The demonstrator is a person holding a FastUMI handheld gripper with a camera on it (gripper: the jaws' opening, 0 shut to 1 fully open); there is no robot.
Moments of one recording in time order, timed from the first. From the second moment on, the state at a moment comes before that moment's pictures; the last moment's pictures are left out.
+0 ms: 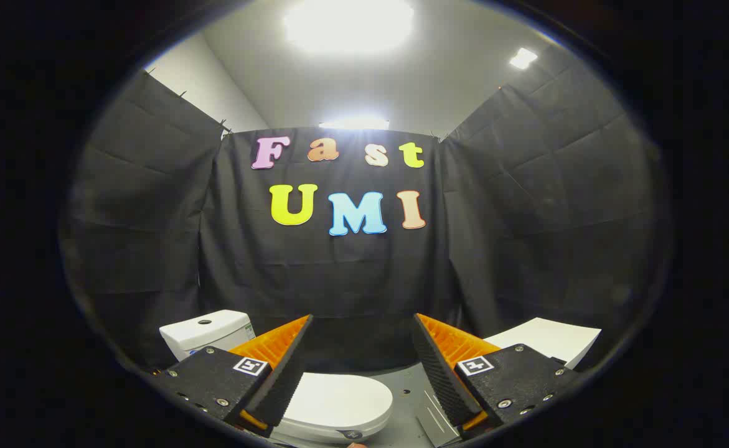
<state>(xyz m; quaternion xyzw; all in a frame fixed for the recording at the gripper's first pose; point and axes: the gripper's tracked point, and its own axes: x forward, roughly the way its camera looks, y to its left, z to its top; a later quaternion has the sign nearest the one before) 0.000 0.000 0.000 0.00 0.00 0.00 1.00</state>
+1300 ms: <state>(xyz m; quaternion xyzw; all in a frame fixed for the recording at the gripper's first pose) 0.036 0.029 -0.044 0.03 0.02 0.04 1.00</state>
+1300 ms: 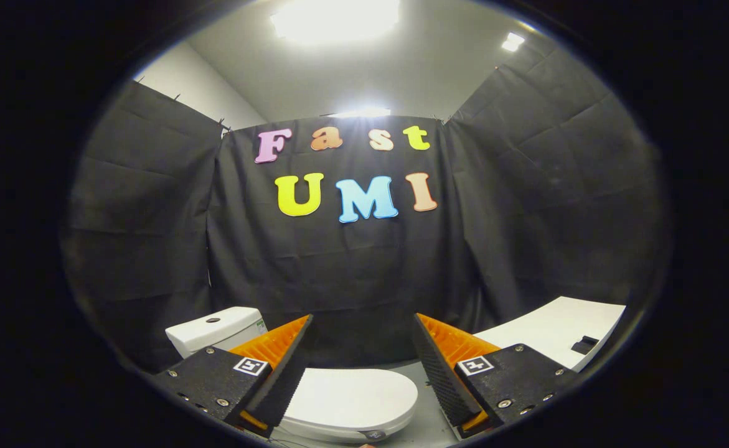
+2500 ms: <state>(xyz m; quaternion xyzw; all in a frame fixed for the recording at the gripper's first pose) 0.013 0.070 -0.350 0.34 0.27 -0.02 0.90</state>
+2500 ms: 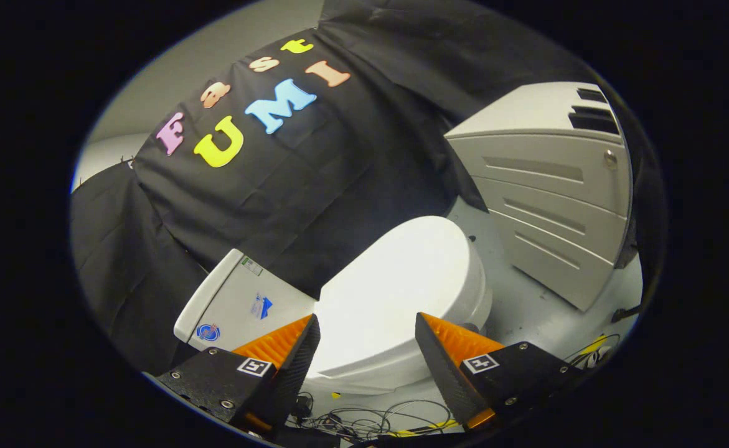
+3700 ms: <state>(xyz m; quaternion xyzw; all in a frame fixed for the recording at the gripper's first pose) 0.029 0.029 -0.510 0.56 0.27 -0.08 0.78</state>
